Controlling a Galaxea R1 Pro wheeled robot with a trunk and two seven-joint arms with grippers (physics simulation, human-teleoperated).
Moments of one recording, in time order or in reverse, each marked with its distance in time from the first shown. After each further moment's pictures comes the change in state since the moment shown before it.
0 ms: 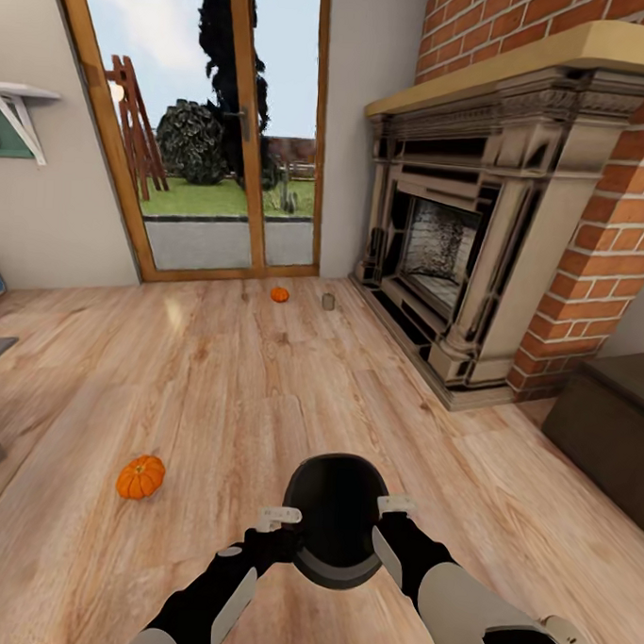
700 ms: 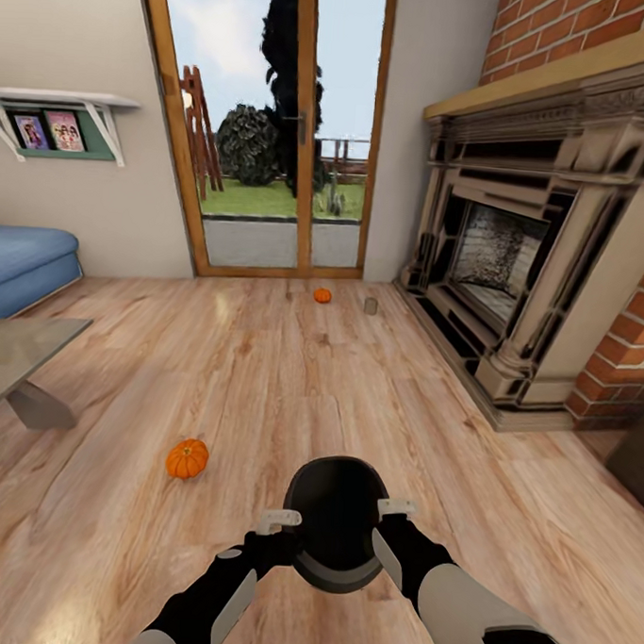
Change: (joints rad) left arm 0.000 0.000 -0.001 0.014 0.008 0.000 -0.004; right arm 0.000 0.000 -0.002 0.013 0.000 0.001 -0.004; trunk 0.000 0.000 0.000
